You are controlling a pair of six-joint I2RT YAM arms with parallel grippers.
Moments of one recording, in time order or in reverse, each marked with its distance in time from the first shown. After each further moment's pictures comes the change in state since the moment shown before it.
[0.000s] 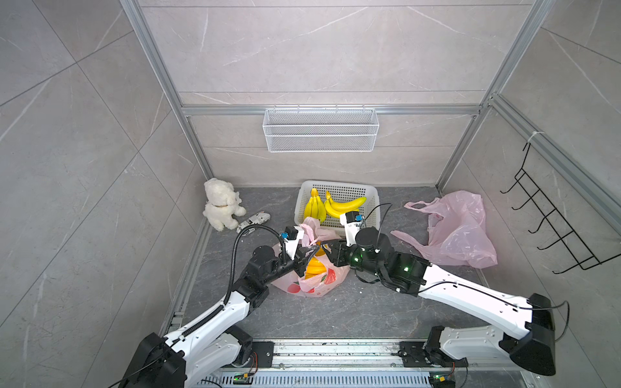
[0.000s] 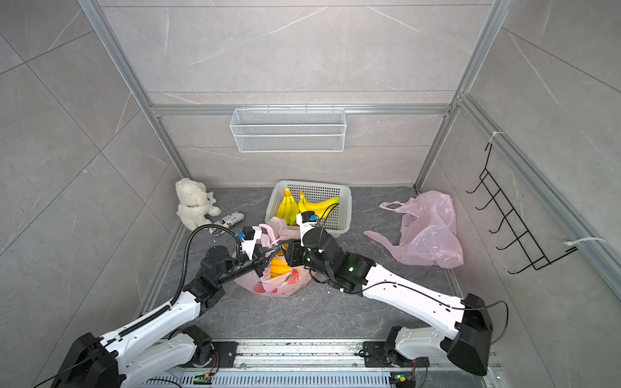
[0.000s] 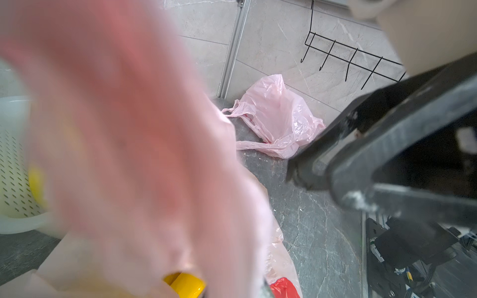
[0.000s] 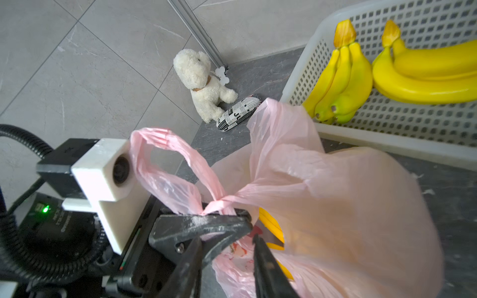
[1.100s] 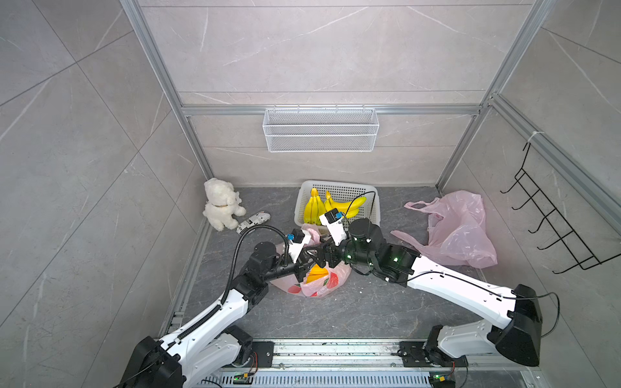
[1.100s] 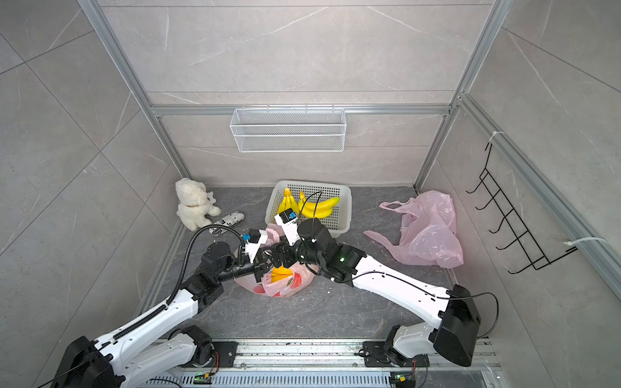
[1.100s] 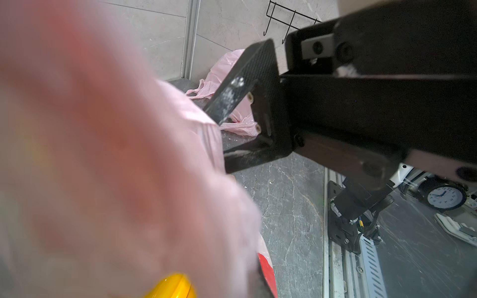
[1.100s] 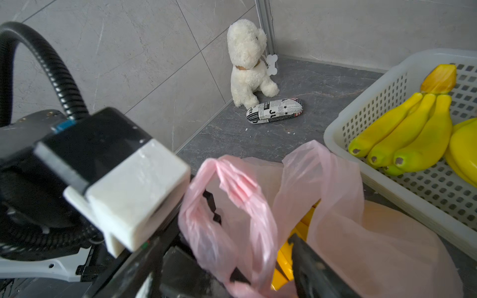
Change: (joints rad) left arm 0.000 0.001 0.065 -0.139 0.193 0.056; right arm -0.034 0.154 0.054 0.105 -0.265 -0.321
